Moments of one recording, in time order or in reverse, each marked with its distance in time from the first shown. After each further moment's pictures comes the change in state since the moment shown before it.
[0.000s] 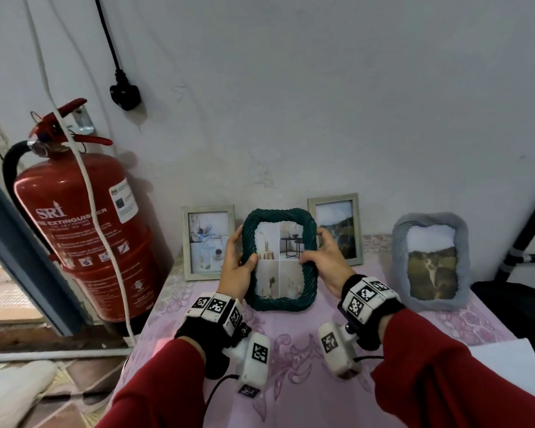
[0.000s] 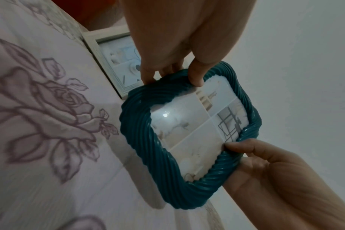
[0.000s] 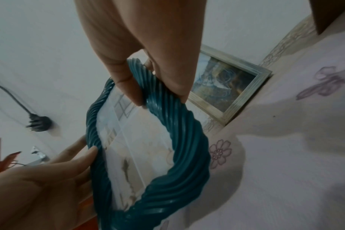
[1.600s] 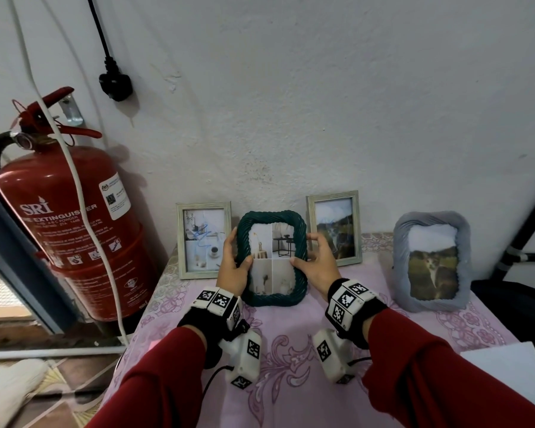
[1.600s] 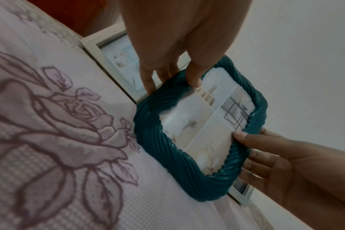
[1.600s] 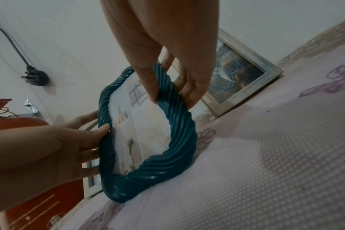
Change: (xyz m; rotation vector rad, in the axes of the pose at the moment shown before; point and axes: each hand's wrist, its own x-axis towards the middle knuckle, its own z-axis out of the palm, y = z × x) left_hand 0.024 -0.022 -0.005 0.193 0.007 0.047; right_hand 0.014 0.029 0.005 -0.286 0.140 -0.119
